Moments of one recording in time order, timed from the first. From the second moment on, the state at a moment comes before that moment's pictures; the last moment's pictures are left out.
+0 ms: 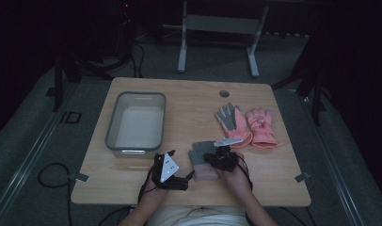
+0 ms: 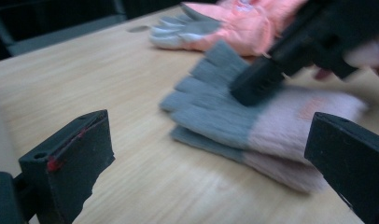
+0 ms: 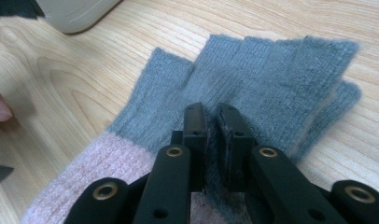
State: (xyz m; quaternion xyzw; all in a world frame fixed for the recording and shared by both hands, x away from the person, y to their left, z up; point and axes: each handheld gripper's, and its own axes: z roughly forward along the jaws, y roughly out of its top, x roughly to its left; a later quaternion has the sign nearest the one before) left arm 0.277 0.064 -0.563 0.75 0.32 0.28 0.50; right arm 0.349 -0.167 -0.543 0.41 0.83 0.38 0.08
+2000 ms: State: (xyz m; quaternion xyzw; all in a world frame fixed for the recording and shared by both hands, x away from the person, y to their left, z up) left arm 0.310 0.012 -0.515 0.91 0.11 0.15 0.37; right arm 0.404 -0.181 -0.518 0.39 0.84 0.37 0.04
